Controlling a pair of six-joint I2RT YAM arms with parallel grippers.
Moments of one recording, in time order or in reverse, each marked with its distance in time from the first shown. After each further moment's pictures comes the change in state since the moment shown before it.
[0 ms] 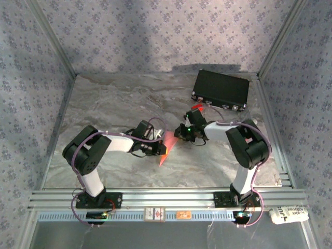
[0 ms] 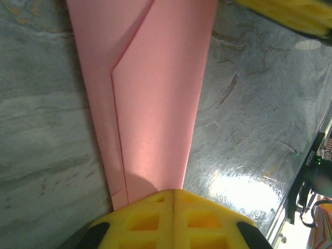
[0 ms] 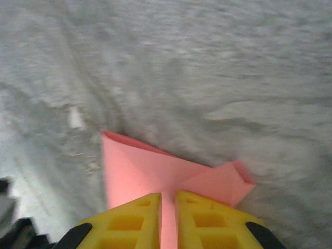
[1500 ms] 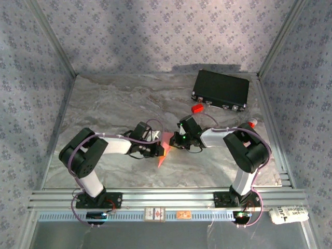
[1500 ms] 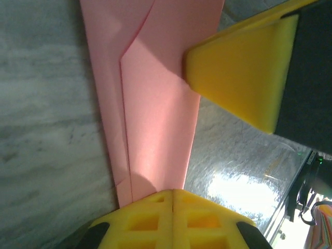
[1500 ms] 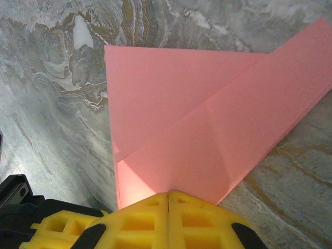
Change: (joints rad) left arm 0.002 -0.059 -0.046 -0.016 -0.012 -0.033; right arm 0.125 -0.039 -0.077 0.060 -0.019 0.069
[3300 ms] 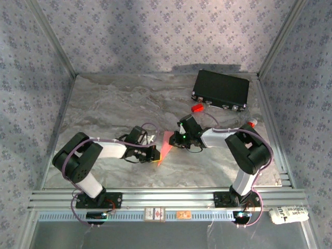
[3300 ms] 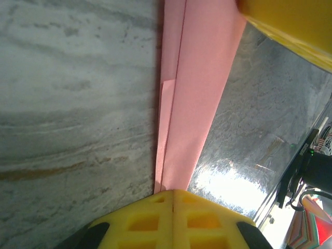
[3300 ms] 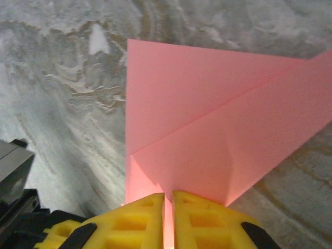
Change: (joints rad) left arm 0.016 -0.070 -0.099 0.005 0.027 -0.071; right arm 0.012 -0.039 0.001 -0.008 0.021 -0.024
